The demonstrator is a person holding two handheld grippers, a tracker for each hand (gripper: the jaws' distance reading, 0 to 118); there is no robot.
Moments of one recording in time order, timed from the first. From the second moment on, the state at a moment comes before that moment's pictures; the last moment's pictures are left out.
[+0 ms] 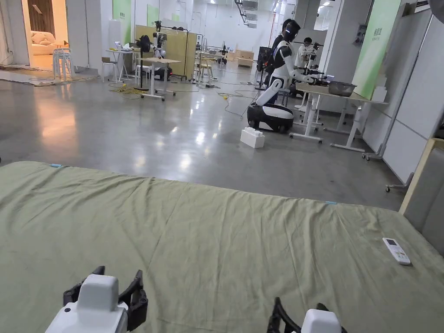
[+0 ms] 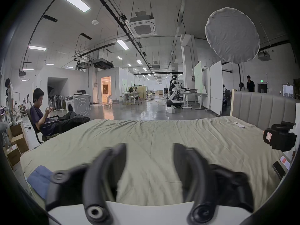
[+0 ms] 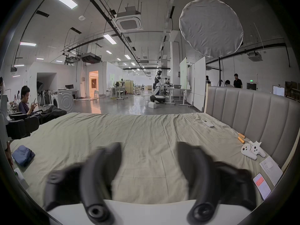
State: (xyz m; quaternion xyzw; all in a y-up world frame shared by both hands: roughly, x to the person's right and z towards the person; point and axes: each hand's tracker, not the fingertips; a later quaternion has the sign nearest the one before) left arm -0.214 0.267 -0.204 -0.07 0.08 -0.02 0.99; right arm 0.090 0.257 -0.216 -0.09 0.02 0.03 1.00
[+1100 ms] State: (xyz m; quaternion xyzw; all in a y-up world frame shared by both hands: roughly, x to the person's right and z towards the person) left arm -0.219 0.274 -0.206 -0.06 0.07 0.02 1.00; right arm 0.102 0.269 -0.225 -0.08 0.00 -0.01 1.00
